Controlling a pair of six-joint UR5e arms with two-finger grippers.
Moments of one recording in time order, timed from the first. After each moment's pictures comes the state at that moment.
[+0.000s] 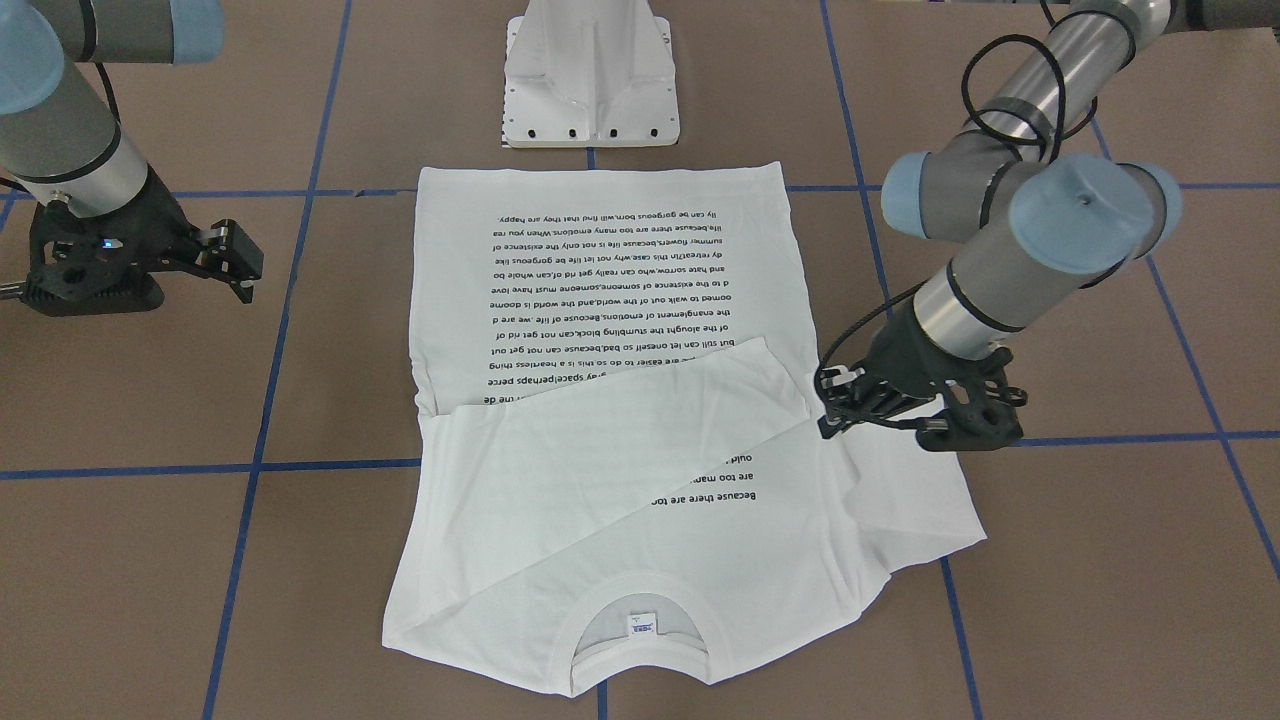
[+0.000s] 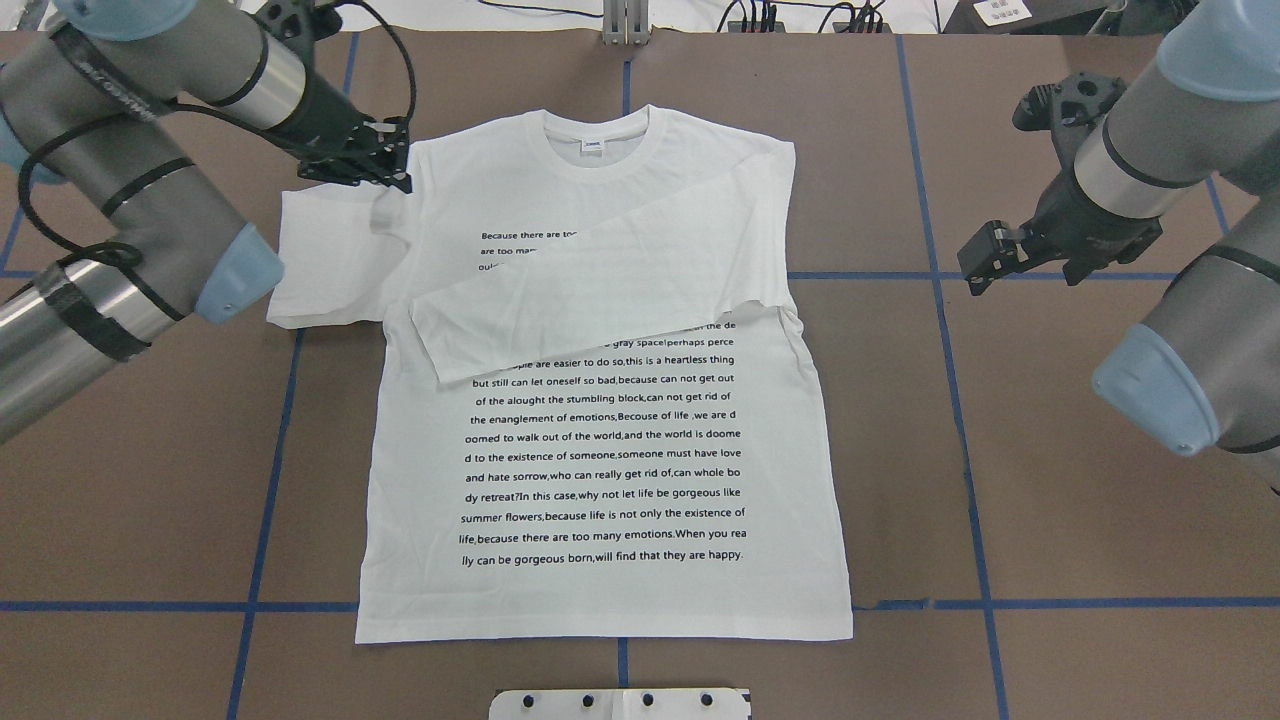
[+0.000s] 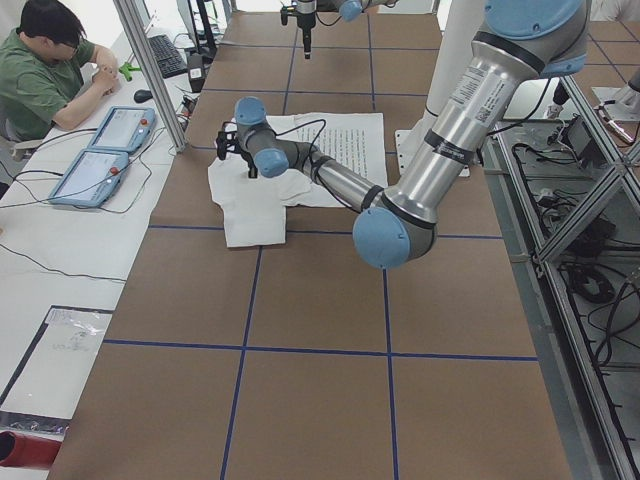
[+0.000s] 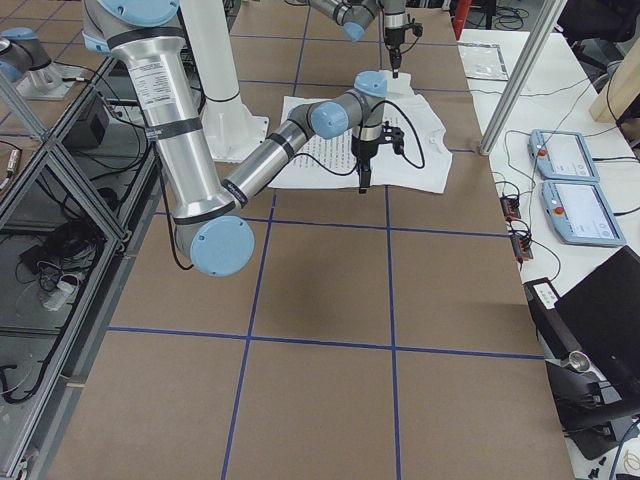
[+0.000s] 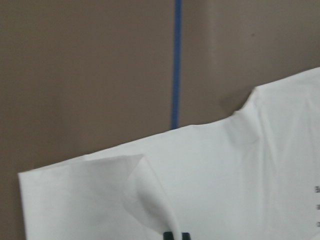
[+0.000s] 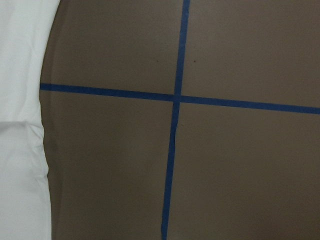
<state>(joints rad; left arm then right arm) -0.92 -2.24 -1.43 -2.04 -2.23 -1.21 0.94 -1.29 2.02 -1.83 2.11 0.69</state>
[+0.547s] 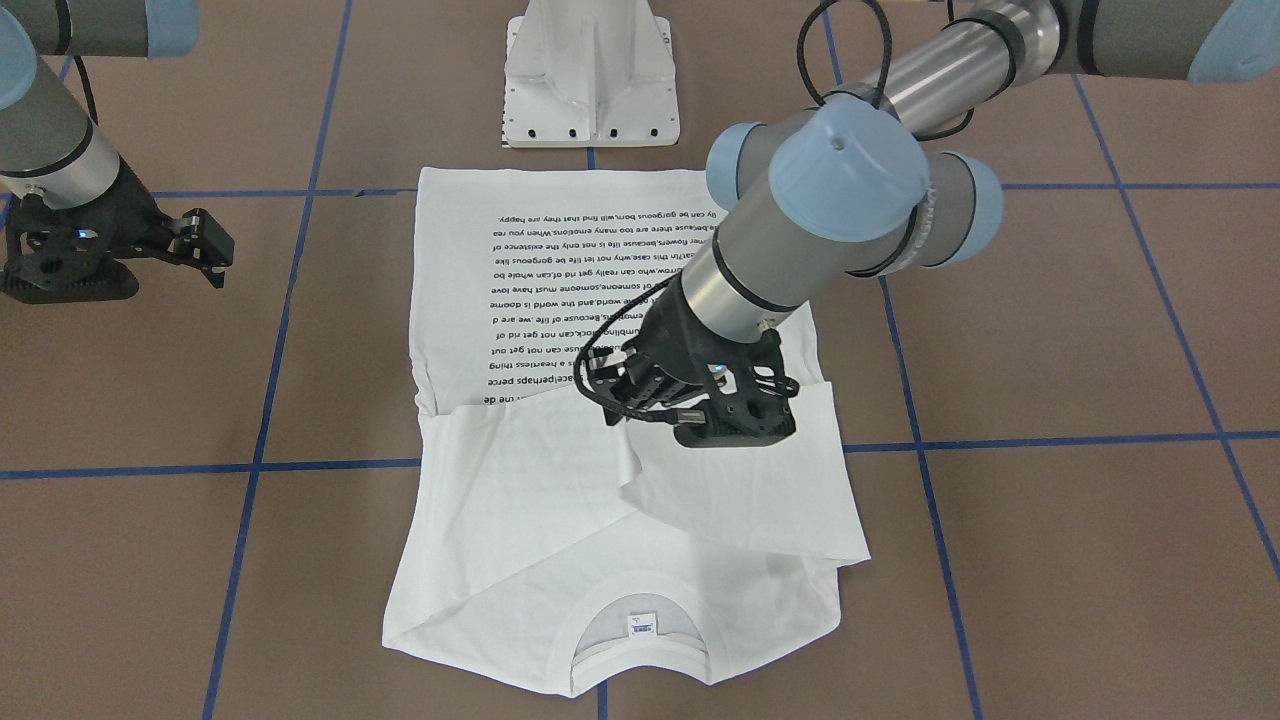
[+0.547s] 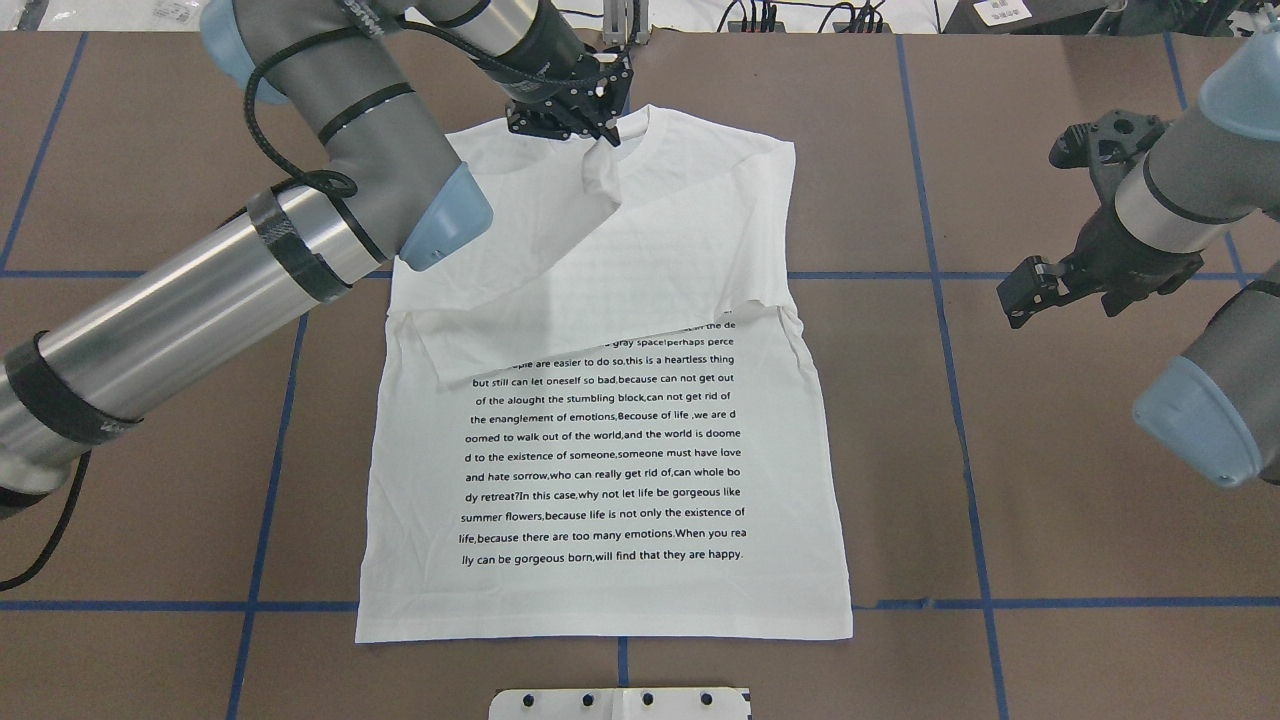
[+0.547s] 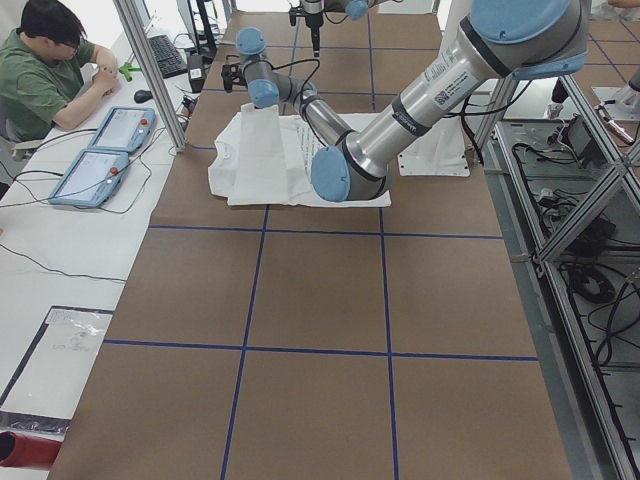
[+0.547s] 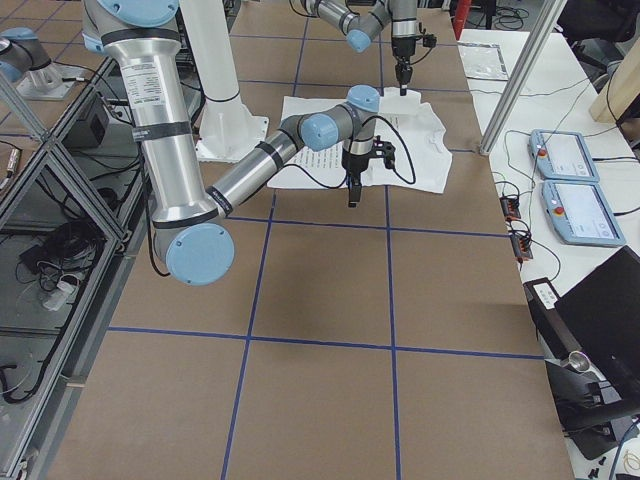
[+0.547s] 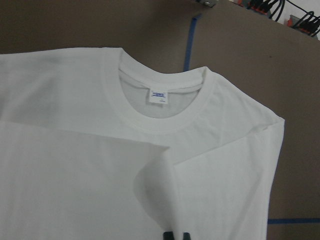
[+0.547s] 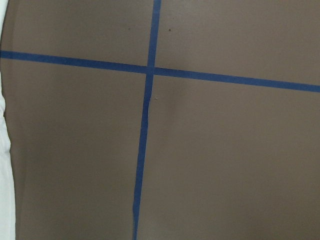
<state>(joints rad) -0.83 -2.54 -1.31 -2.04 -2.24 -1.41 0.94 -1.36 2.04 -1.83 2.12 0.66</state>
